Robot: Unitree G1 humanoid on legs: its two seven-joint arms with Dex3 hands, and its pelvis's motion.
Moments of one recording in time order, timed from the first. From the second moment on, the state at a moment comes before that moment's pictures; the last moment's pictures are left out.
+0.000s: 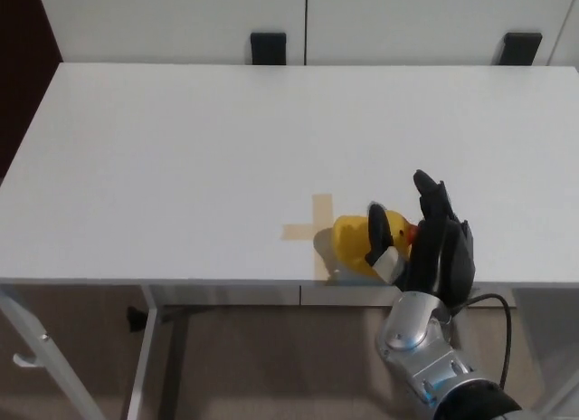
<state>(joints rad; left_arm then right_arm) 0.16 0.44 0.40 0.91 -0.18 -0.11 -0.26 -0.71 0.09 0.15 1.14 -0.30 -0.15 -0.90</state>
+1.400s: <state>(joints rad) 0.16 0.41 0.34 0.88 -0.17 -0.17 -0.30 -0.80 0.10 0.07 1.18 -0.24 -0.24 -0.90</state>
